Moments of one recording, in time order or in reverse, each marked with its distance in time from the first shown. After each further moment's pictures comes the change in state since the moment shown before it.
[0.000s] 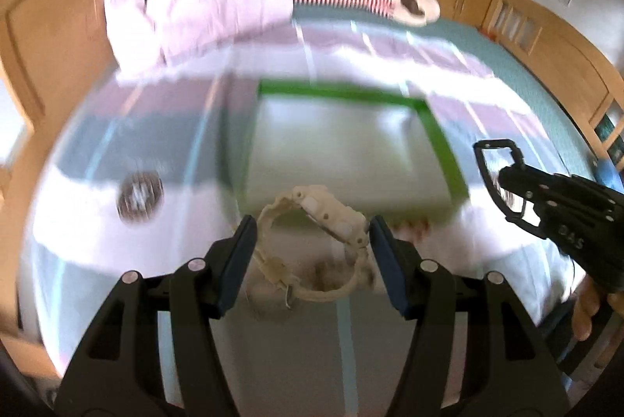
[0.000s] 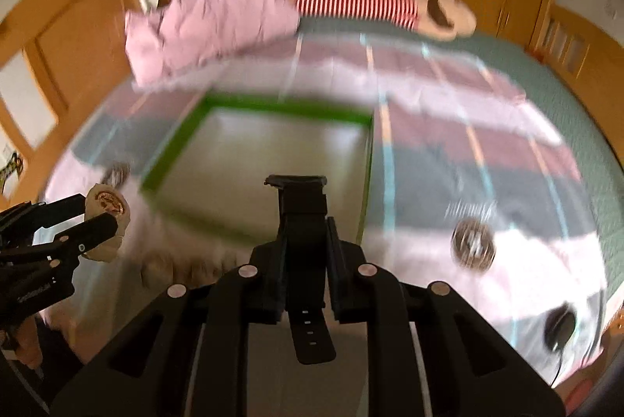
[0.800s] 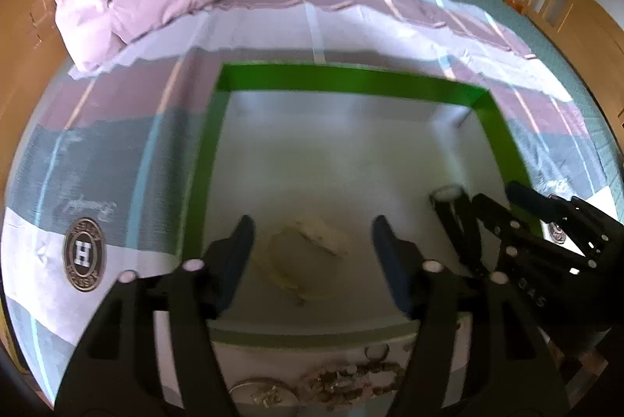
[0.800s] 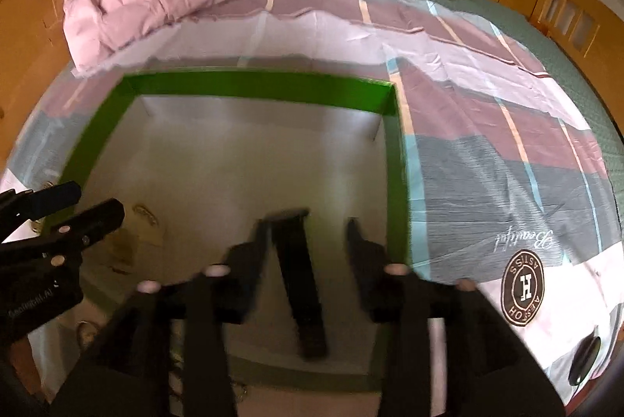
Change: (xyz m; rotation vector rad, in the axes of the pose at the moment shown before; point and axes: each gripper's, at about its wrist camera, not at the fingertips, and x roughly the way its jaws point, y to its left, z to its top) left arm 0.151 0.003 0.052 0.007 0.157 0.023; right arm 0.138 -0.007 0.008 0.052 0.151 -0.042
